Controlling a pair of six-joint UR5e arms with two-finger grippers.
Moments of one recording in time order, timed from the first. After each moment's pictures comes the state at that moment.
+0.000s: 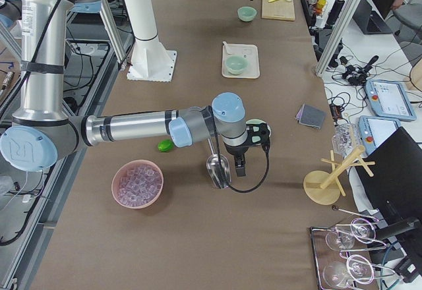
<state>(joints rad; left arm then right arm) -1.20 -1.76 -1.45 -2.07 -2.30 -0.64 1.51 -1.69 1.83 -1.34 2.31 0.23</state>
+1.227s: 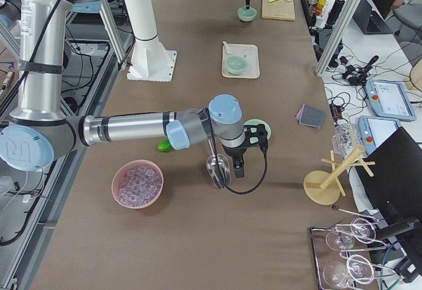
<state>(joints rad) -1.11 -1.74 -1.40 -2.15 -2.20 -0.64 1.51 -1.71 1.83 -1.30 2.31 0.23</state>
